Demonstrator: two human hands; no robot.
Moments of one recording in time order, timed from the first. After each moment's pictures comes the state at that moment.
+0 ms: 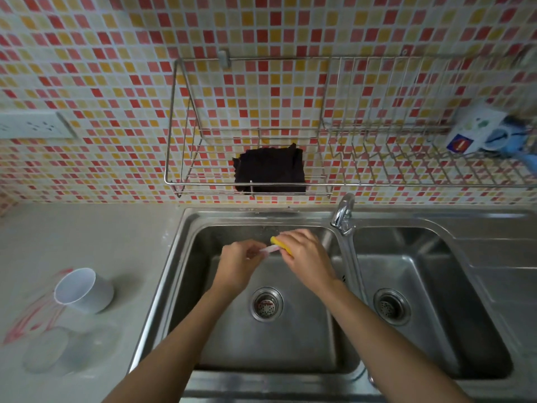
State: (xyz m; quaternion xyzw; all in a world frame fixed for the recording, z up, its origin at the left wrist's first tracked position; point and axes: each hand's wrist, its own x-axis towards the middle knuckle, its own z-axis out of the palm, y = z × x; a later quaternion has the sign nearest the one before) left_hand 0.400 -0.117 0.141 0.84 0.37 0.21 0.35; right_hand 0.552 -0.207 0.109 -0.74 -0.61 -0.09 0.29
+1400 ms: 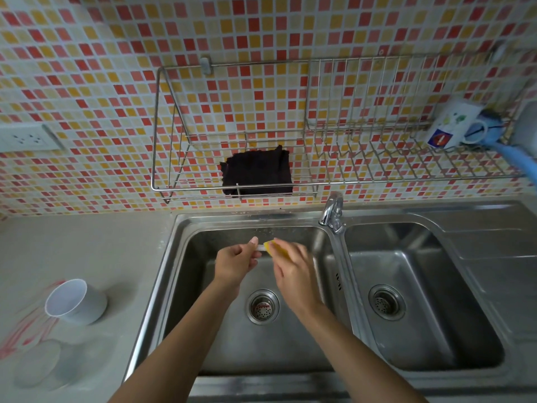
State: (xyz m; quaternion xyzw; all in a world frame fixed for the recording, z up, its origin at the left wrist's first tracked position) left_hand 0.424 -0.129 0.140 0.51 0.49 0.26 0.66; right_hand 0.516 -0.228 0.094 -0.77 -0.51 -0.09 0.36
